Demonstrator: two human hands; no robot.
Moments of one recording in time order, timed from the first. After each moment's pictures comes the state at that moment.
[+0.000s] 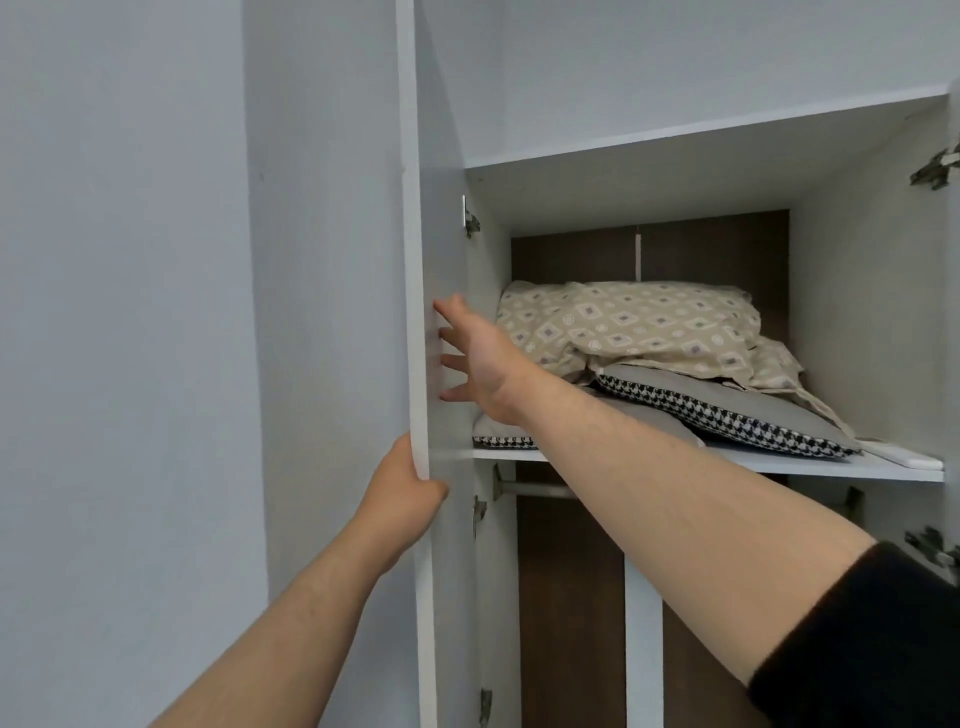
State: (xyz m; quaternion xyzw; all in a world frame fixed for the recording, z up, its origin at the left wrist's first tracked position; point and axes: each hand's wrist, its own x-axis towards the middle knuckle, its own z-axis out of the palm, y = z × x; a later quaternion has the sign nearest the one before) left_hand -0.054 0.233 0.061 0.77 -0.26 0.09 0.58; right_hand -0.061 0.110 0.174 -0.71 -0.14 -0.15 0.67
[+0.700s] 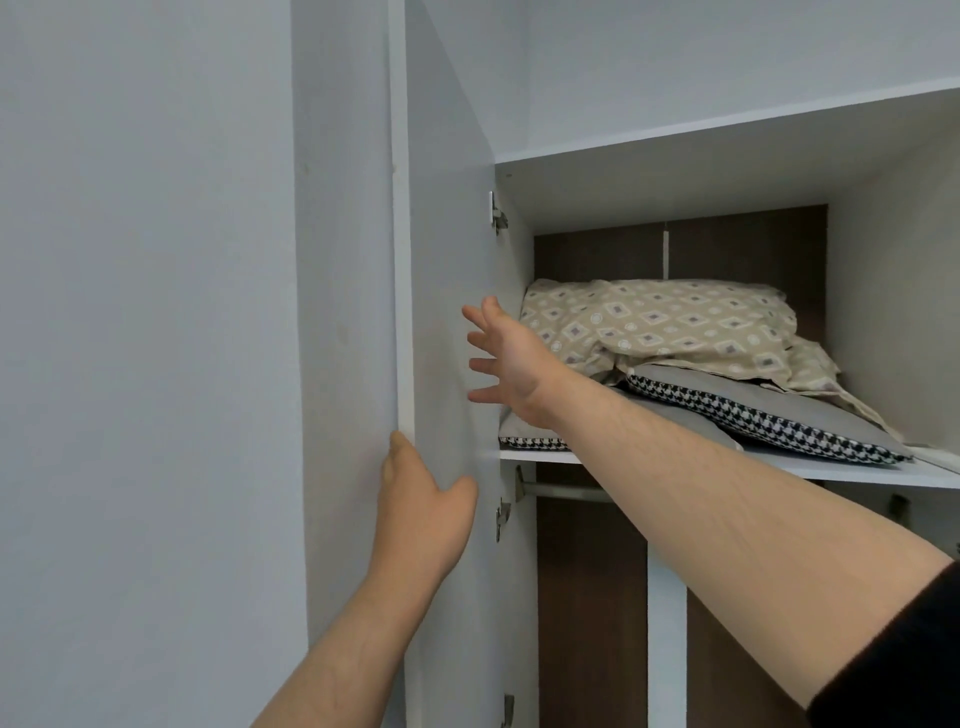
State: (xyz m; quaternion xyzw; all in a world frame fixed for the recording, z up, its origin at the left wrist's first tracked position) left_hand -0.057 0.250 0.050 0.76 -0.17 0.21 0.59; right_hand -0.039 0.125 0.173 -0.72 -0.13 -0.17 0.66
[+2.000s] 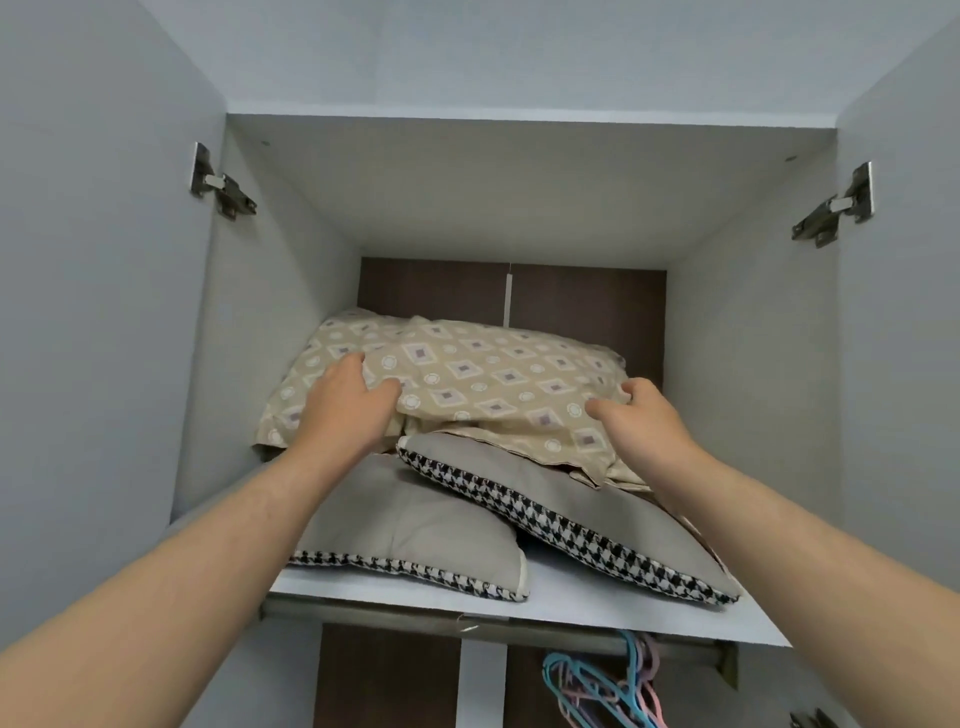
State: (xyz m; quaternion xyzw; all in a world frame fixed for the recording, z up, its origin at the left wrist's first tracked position) left_hand 0.120 -0.110 0.170 0.75 -0.25 0.33 0.51; right_hand -0.053 -0.335 0.178 -0.79 0.18 -0.45 0.37
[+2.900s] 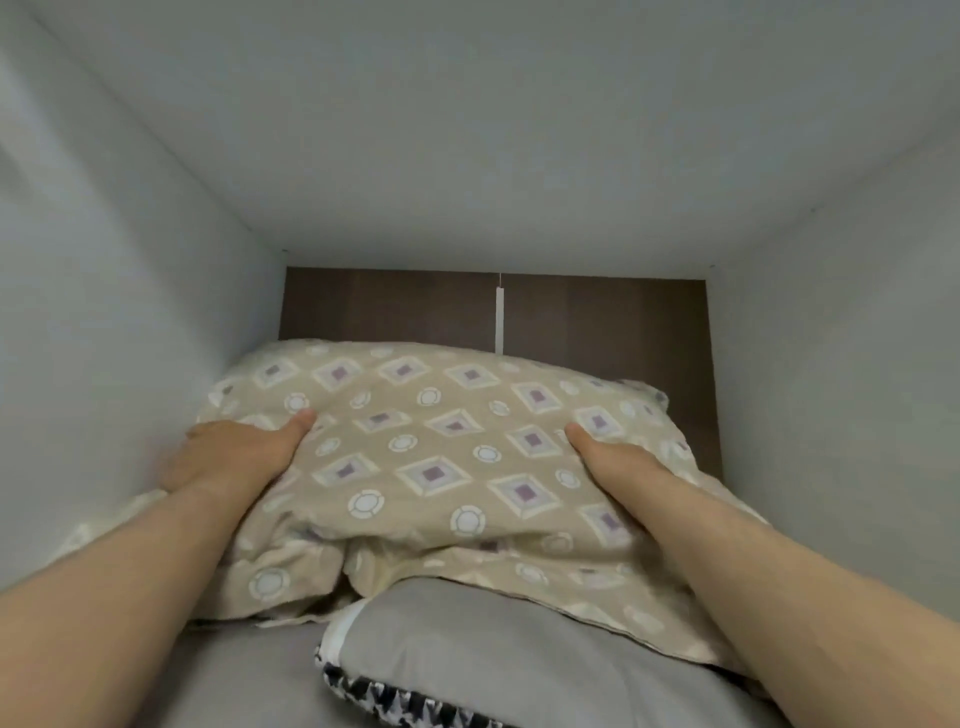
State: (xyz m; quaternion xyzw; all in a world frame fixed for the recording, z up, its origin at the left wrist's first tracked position) left_hand 0.440 -0.206 0.227 0.89 -0.05 0.24 0.38; right_hand 0.223 -0.507 0.226 -0.79 0.39 -0.35 0.32
